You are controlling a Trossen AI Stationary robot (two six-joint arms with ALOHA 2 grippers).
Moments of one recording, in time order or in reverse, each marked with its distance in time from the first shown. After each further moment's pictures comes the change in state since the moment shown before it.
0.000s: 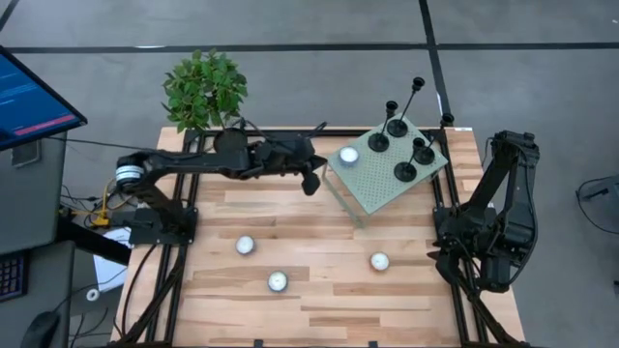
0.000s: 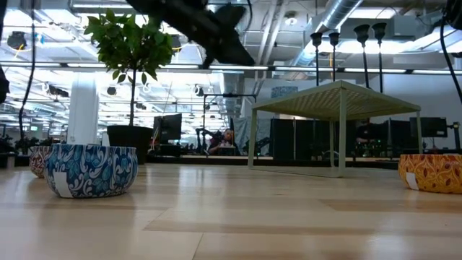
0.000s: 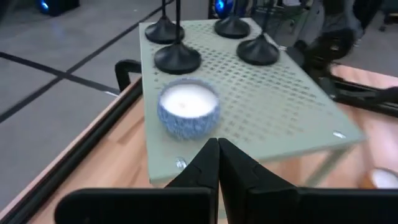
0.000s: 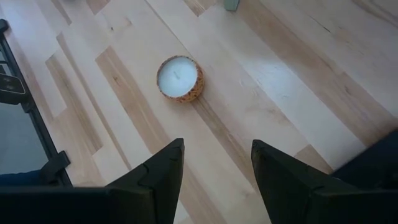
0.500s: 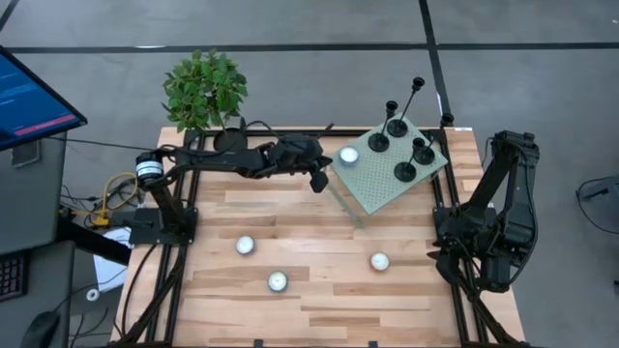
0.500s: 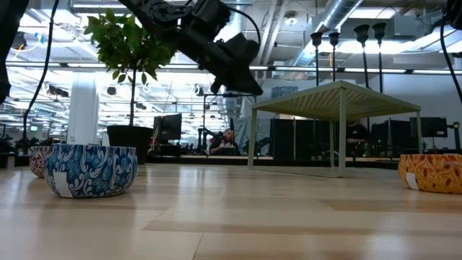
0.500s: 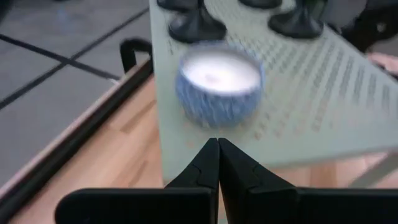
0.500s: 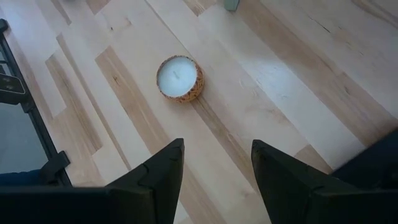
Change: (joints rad) left arm 0.055 0.164 0.001 0.126 0.018 -0.006; right arm 0.000 0.000 0.000 -0.001 0.000 0.000
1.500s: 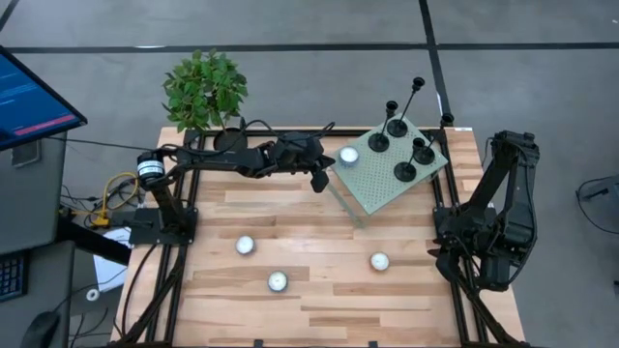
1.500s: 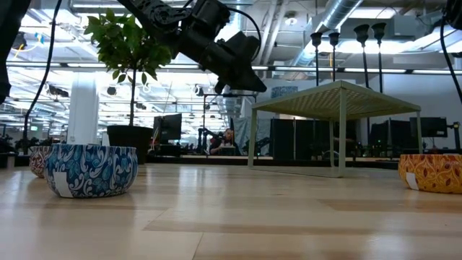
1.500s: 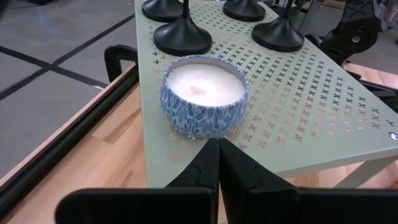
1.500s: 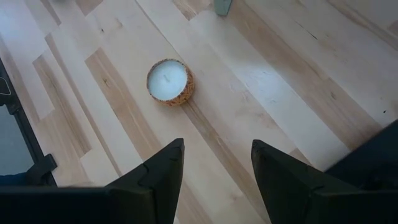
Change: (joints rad) left arm 0.010 0.011 0.001 0.047 0.071 -0.011; right arm 0.000 0.000 0.000 -0.038 0.000 0.000
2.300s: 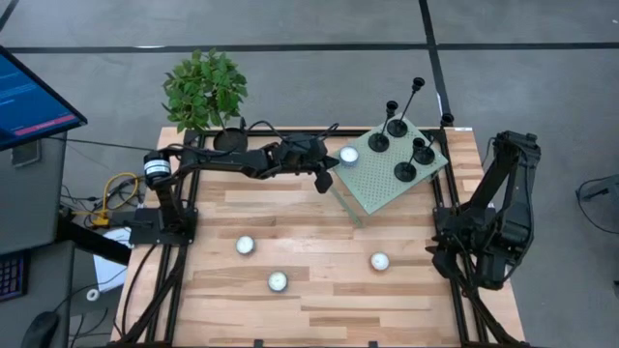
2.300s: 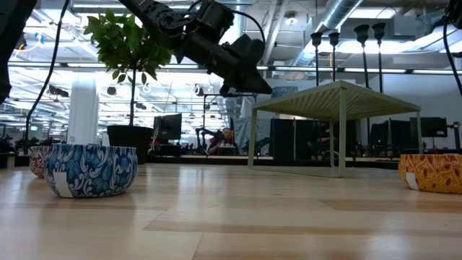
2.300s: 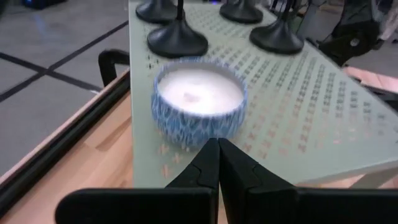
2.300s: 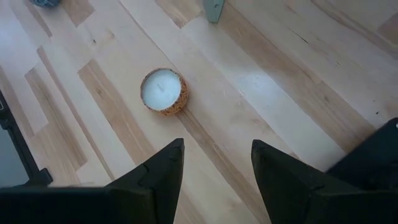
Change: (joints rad) left arm -0.006 0.050 0.022 0.047 0.004 0.000; right arm -0.047 0.000 0.000 -0.007 0.000 0.000
